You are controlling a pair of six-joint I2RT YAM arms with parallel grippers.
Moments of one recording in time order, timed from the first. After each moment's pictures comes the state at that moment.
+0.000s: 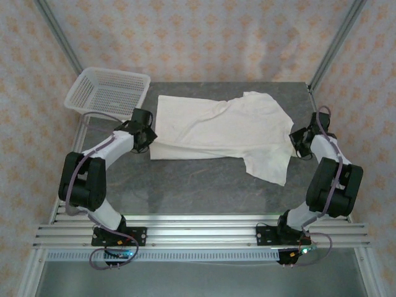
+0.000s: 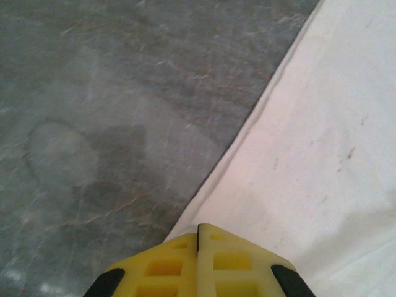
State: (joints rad) left arm -0.17 1.63 1.05 -0.45 -0.13 -0.88; right arm -0.33 1.55 1.00 -0.49 -0.16 0.83
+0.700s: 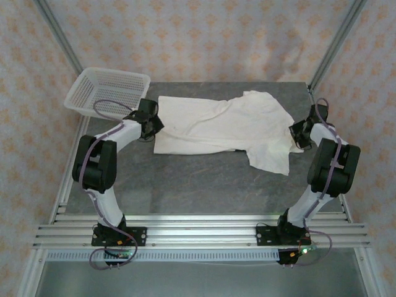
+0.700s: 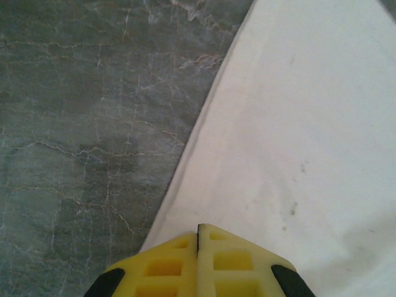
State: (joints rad) left arm -0.17 1.86 1.23 -0.36 -0.09 -0.79; right arm -0.33 1.80 1.18 -0.45 -0.18 0.84
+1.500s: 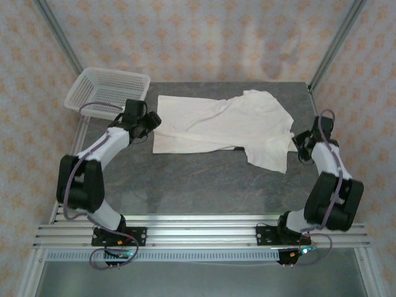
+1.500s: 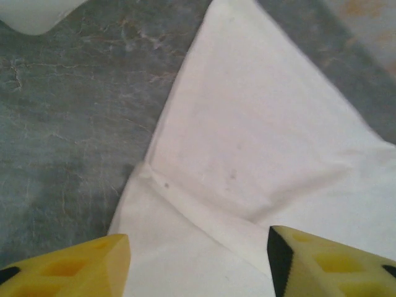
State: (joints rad) left arm -0.14 1.55 1.08 -0.32 0.04 -0.77; right arm -0.34 1.37 0.85 -0.48 -0.10 0.80
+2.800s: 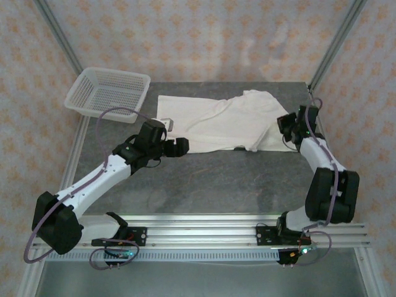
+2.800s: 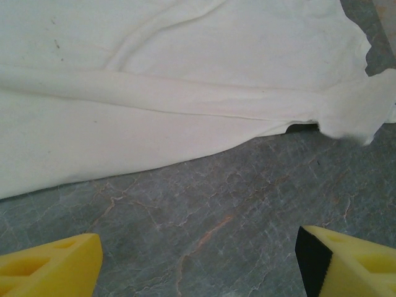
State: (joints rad) left arm -0.50 1.24 0.93 -0.44 0.08 -0.53; right arm -0.16 1.49 0.96 -0.11 -0.26 1.06
